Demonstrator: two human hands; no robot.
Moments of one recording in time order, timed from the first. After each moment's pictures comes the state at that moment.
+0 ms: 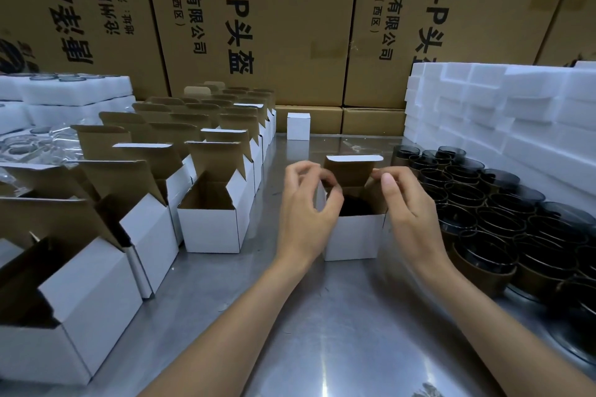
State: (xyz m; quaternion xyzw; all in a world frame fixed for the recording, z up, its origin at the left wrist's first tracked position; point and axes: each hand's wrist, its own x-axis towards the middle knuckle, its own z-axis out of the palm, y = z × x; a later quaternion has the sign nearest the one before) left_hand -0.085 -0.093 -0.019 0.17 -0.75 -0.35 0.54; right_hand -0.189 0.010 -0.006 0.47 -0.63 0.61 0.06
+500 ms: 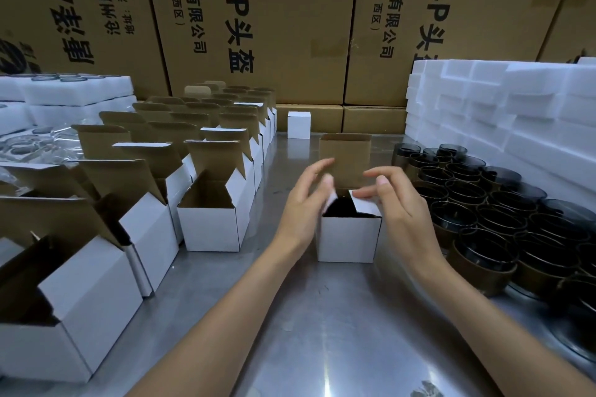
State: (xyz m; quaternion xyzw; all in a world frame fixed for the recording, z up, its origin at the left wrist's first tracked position) left_hand -0.078 -0.093 -0.008 0.15 -0.71 -0.55 0.42; right_hand -0.186 0.006 -0.010 0.47 -0.64 0.61 0.00
